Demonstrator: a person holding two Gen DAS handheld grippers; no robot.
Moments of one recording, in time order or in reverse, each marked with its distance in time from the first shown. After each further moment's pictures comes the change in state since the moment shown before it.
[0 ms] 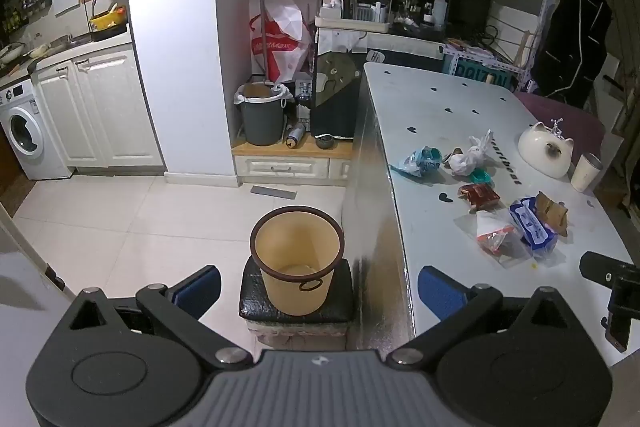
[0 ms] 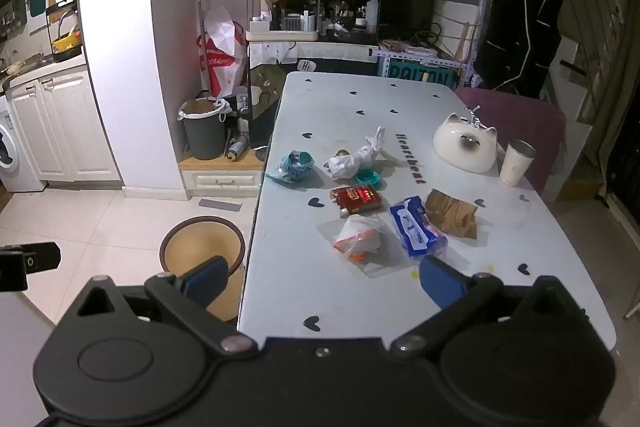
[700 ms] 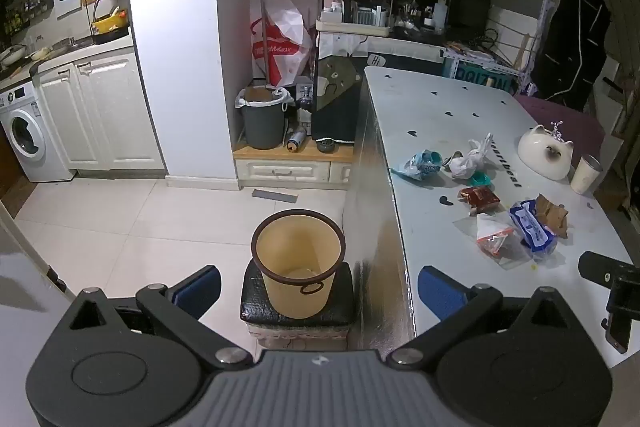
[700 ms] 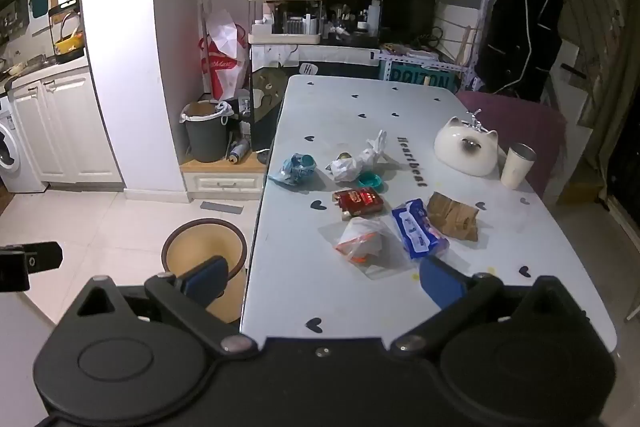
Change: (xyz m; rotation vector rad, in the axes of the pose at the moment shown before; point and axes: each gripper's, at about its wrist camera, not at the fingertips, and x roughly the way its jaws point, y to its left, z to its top) left arm -0.011 0.005 0.006 -0.003 -0.004 0.000; right arm -0.003 0.002 0.001 -0.010 -0.016 -0.011
